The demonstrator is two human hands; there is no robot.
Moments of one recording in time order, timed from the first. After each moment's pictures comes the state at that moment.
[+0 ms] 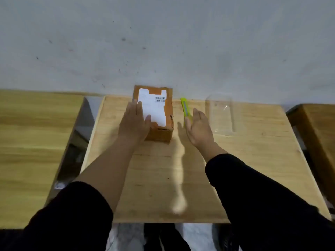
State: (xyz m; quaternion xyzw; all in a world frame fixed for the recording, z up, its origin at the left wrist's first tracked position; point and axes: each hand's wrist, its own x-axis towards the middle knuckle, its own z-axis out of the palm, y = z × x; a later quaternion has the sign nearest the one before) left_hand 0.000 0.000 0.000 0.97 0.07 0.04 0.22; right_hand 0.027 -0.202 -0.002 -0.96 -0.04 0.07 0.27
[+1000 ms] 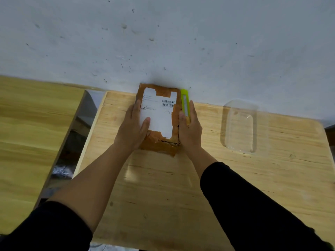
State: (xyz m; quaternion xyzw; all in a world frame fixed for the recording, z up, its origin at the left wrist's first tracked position) left_hand 0.030 0.019 -0.044 0.94 0.12 0.03 0.31; right_hand 0.074 -0.148 -0.044 -0.85 0.02 0.08 0.53
